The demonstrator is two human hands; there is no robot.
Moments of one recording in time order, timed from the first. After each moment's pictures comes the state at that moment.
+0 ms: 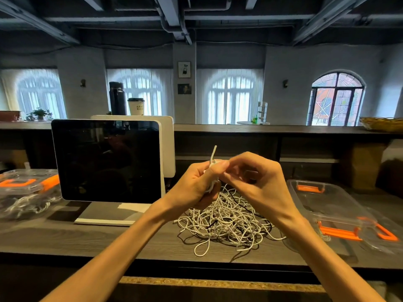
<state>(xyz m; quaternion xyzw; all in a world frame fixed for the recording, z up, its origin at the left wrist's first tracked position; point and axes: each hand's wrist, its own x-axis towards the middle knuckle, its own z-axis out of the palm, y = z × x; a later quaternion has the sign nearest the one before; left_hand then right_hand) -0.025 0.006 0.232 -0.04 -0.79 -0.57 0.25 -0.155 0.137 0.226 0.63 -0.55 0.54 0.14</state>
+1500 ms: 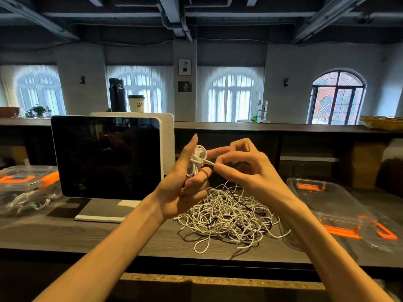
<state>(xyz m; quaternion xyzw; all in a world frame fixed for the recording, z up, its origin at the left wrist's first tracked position) -0.017 -0.004 0.234 -0.08 -0.54 -0.83 0.11 -0.146 0.134 0.244 0.61 -0.58 0.54 -0.02</state>
